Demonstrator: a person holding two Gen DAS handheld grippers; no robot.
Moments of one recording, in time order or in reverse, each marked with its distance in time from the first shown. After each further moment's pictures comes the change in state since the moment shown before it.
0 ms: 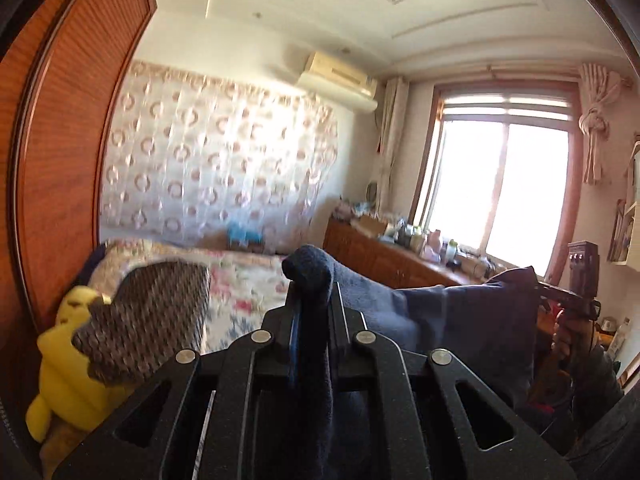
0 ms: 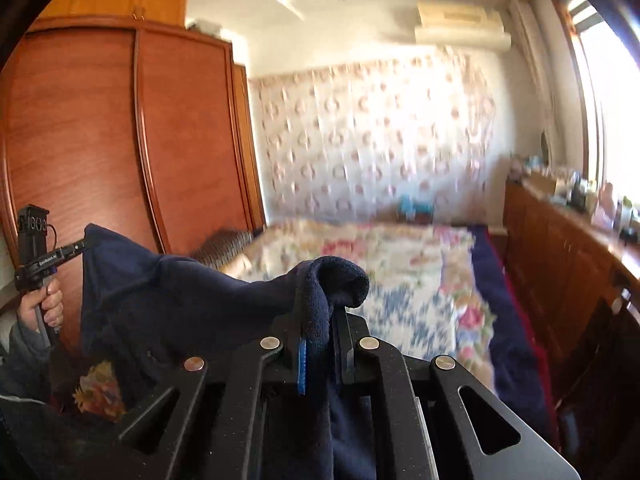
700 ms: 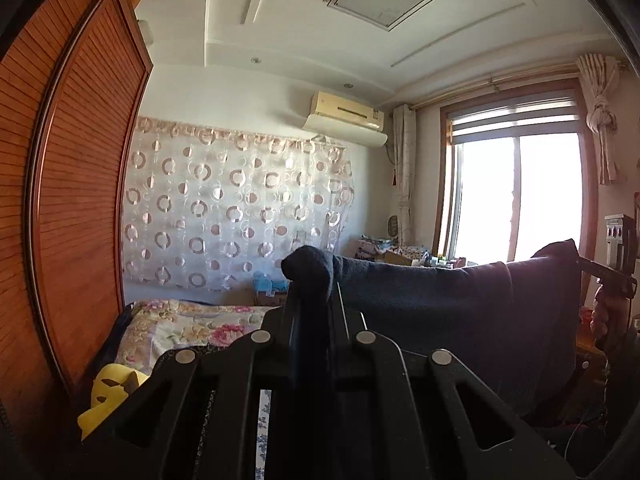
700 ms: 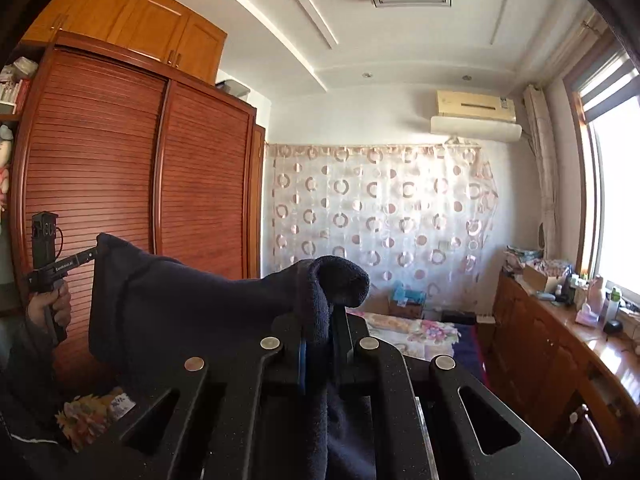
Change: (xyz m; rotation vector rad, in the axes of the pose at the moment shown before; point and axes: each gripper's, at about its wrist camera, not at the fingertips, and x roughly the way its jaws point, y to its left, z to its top) left arm 0.033 0.018 0.069 0.093 -0.089 0.087; right arm -0.024 0.004 0.083 -0.133 -0.159 -0.025
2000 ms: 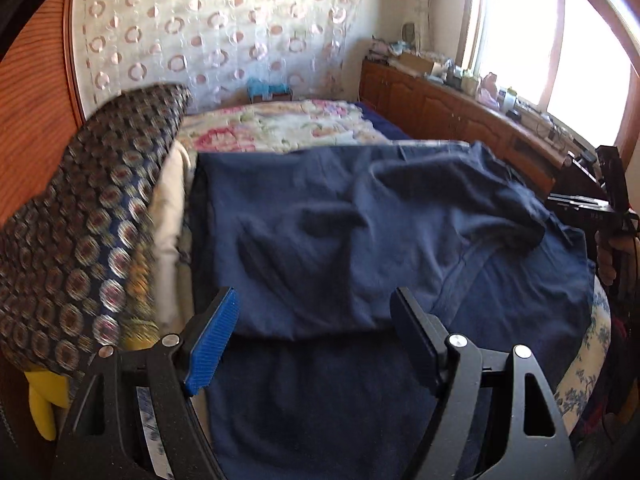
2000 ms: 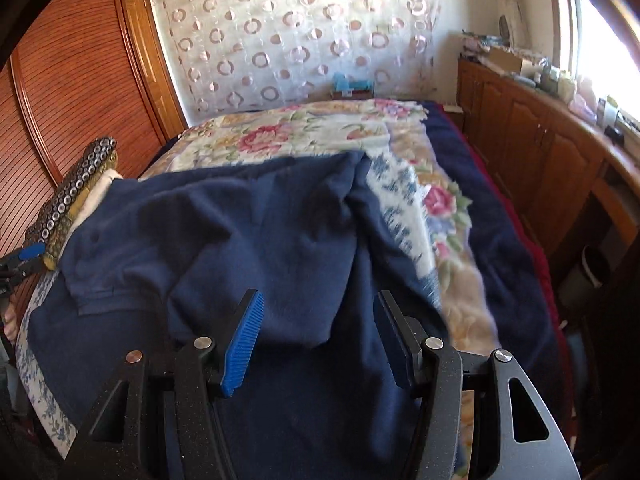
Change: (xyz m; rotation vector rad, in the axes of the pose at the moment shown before) left arm 0.186 -0.019 -0.236 0.040 0.712 0.031; right arm 0.230 -0.129 -0.122 0.271 0.673 -0.144
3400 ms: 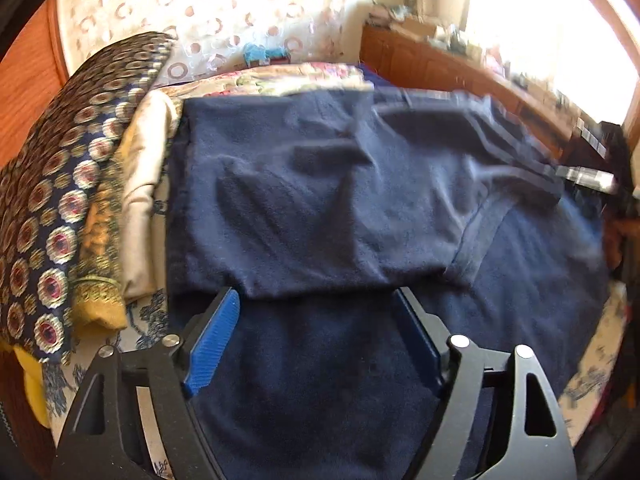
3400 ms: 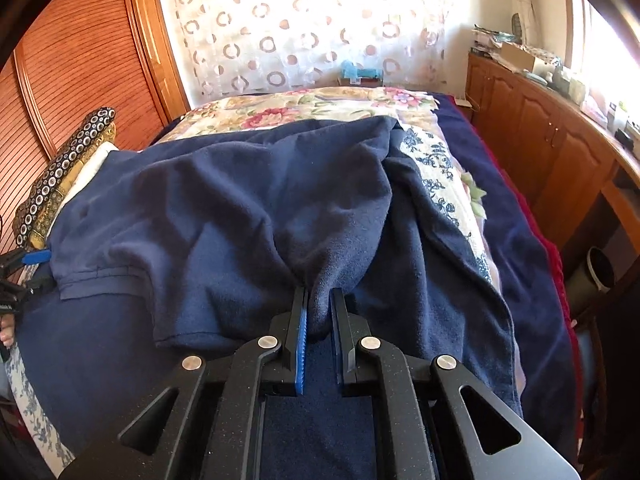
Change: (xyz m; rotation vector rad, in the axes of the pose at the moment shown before) left arm 0.019 0.003 -0.016 -0.024 0.082 -0.002; right arm 0.018 -0.006 0.020 -0.044 0.024 -0.020
